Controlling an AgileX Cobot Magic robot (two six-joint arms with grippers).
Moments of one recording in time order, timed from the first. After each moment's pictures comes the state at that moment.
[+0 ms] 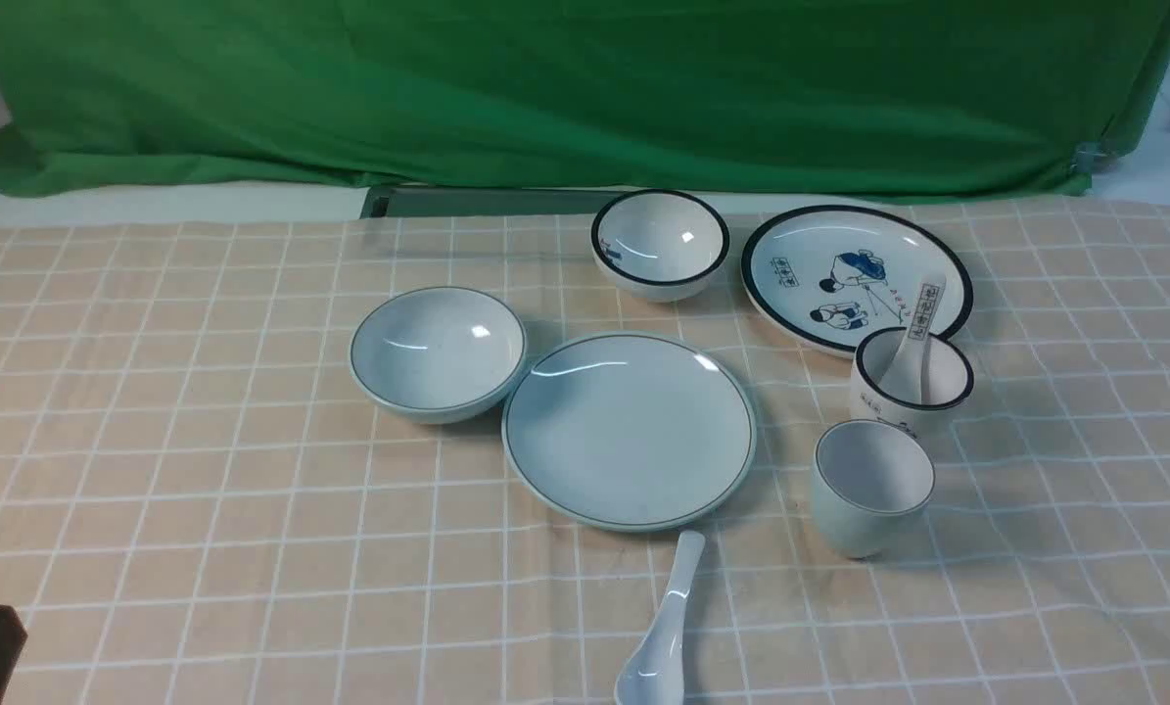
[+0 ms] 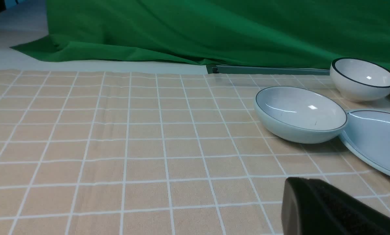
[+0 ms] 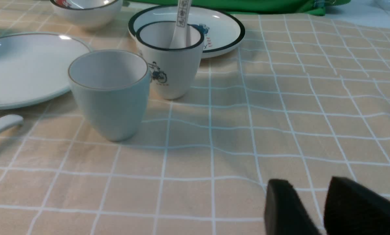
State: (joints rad) right arm 0.06 0.00 0.01 0.03 0.24 -0.07; left arm -0.04 0.00 0.01 -0.17 0.23 0.10
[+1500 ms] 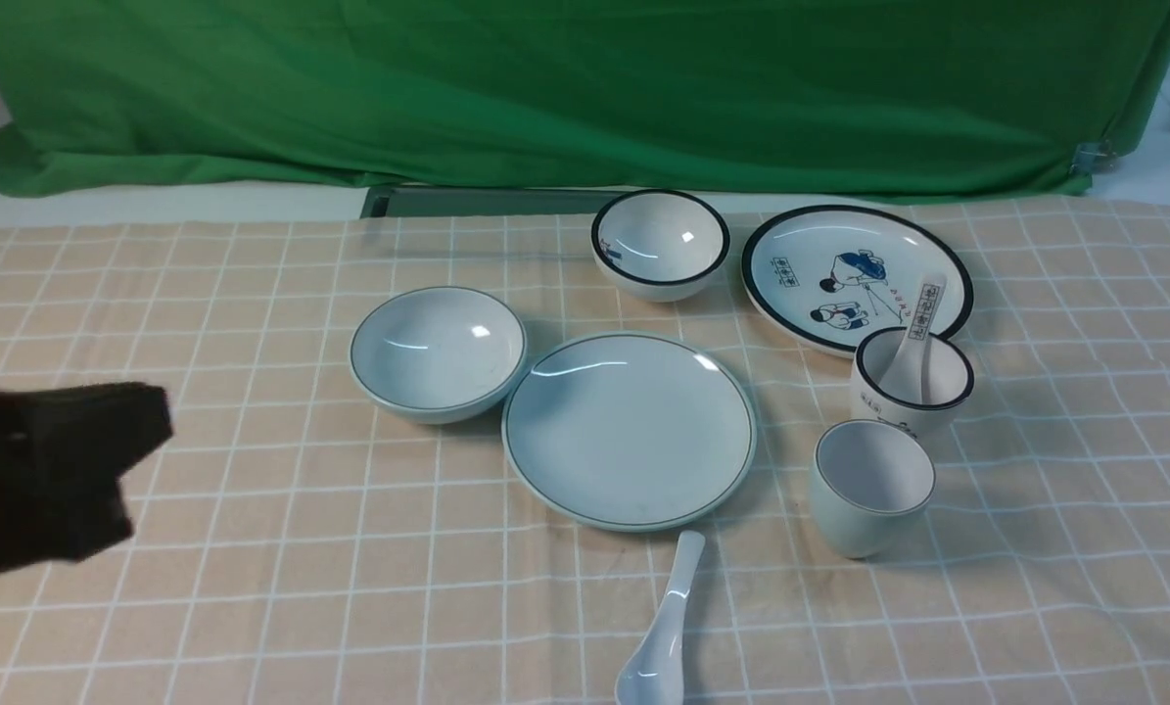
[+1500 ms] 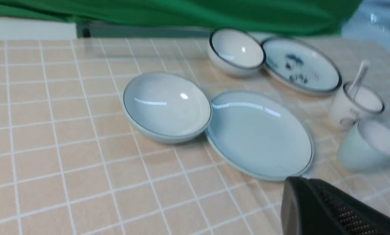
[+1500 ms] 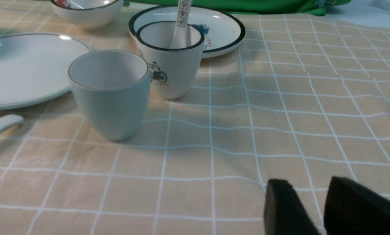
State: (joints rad) right arm 0.06 0.00 0.01 0.03 0.24 -0.07; left arm -0.08 0.76 -0.66 -0.63 0.62 0.47
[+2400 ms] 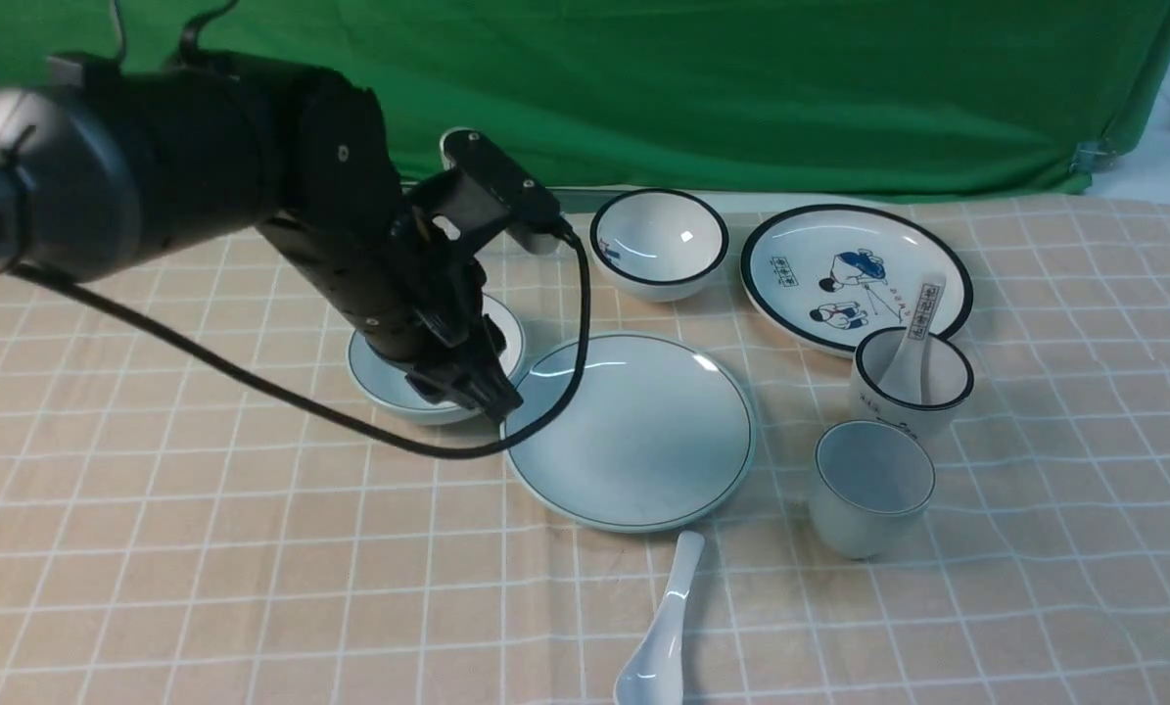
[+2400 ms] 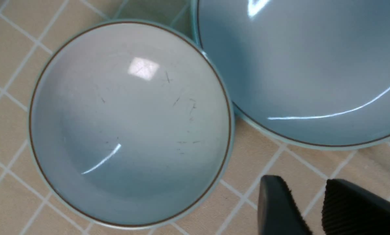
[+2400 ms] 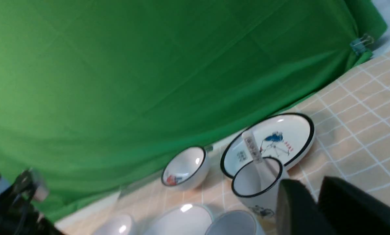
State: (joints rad) right arm 0.15 0.05 -0.20 0.13 0.12 0.40; left arm -0.42 1.82 -1.38 -0.07 0.83 0.50
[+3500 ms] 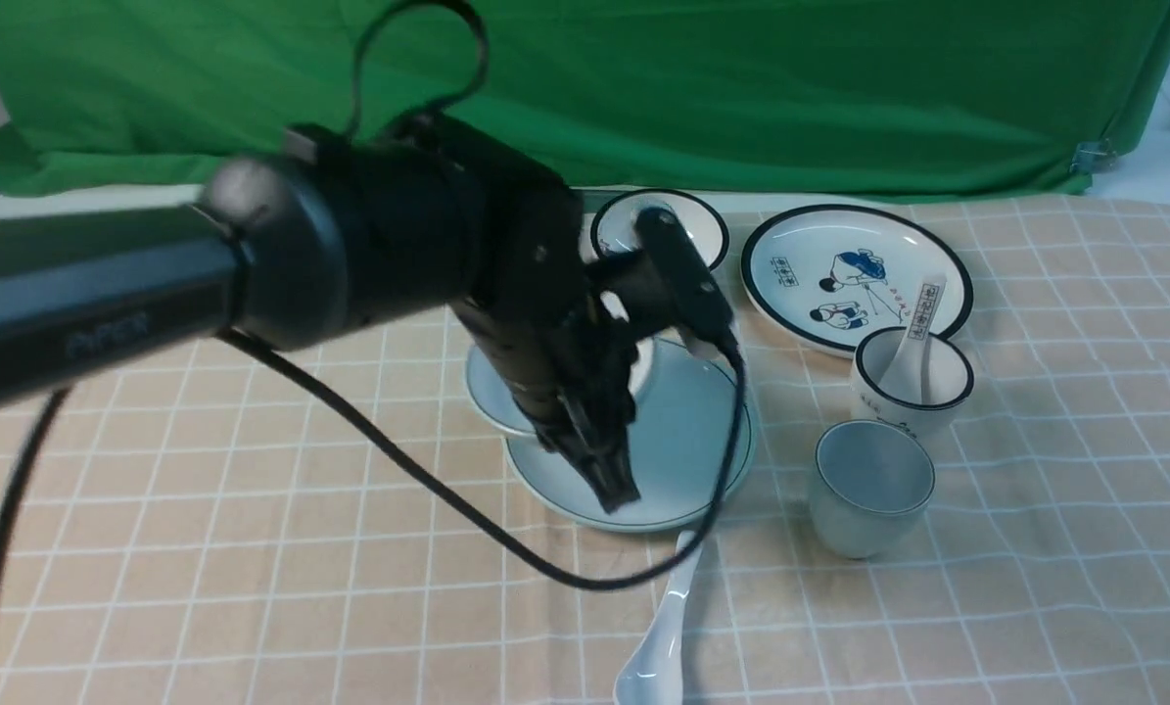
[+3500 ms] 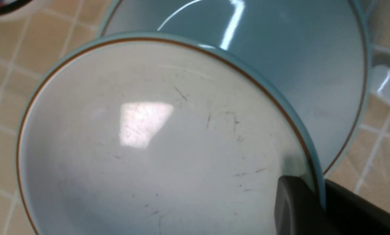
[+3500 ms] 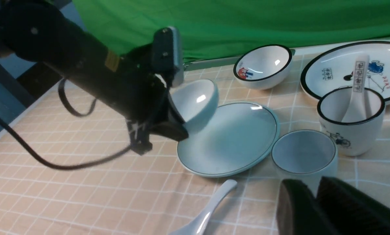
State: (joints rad) right arm 0.46 0.21 -0.39 0.13 0.36 0.25; left arm -0.68 1.87 -1.40 0.05 0.77 0.53
